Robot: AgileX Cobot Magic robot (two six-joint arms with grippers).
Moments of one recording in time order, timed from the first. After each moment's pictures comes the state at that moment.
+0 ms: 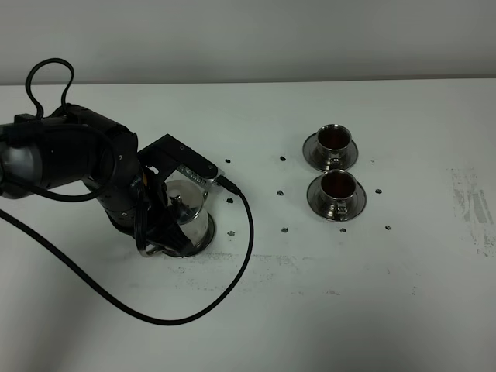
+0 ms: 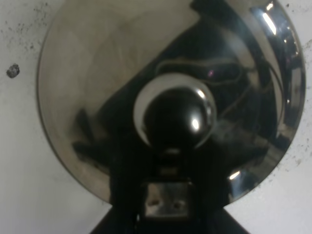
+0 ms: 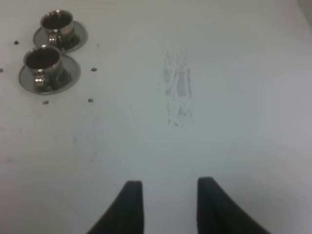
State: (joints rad) left arm -0.48 1.84 -1.12 0.10 0.65 0.14; right arm -0.08 0.02 -0.52 -0.04 1.11 0.02
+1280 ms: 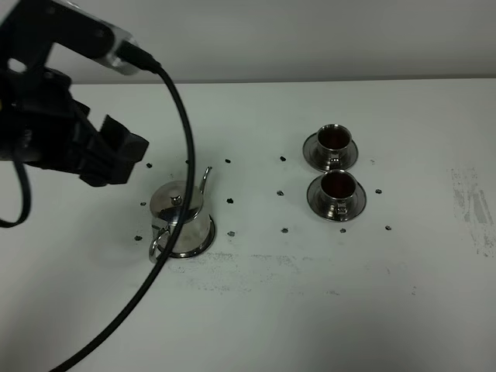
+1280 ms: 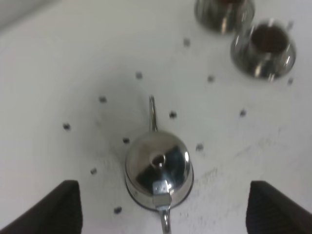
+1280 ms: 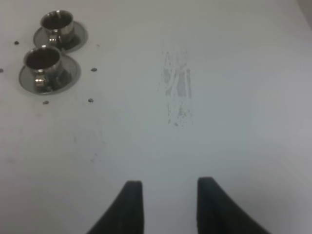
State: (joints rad) left arm -0.47 1.20 -1.12 -0.02 0.69 0.14; right arm -0.08 0.02 -0.52 -0.04 1.11 0.02
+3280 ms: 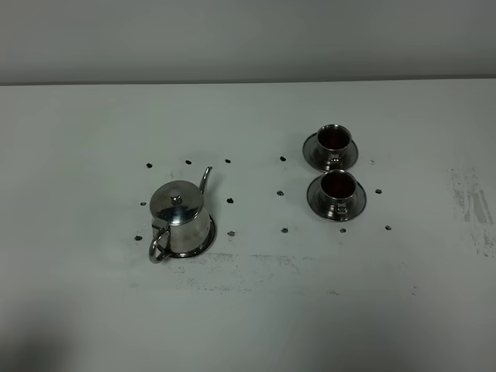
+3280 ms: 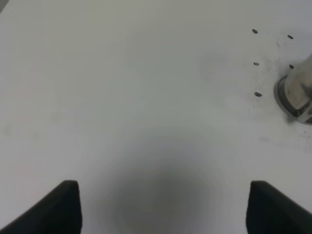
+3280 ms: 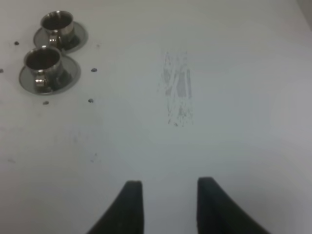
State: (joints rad) left arm -0.10 -0.01 -0.46 0.18 1.08 -0.33; right arm -0.08 0.02 -0.52 -0.04 1.11 0.02
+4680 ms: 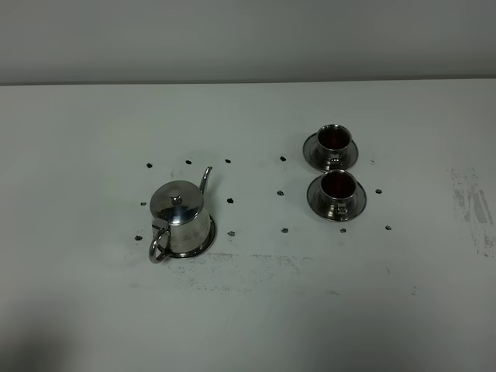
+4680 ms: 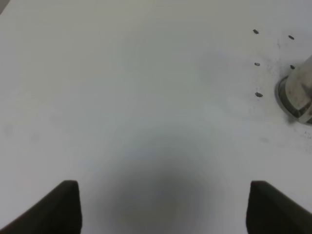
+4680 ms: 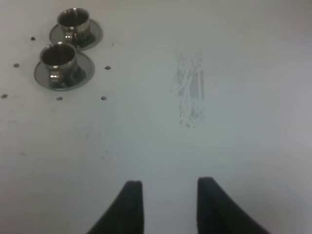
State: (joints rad) left arm -0.10 -0.01 -0.46 0.18 1.08 -0.33; right arm -0.03 0.02 -0.52 -0.04 1.11 0.02
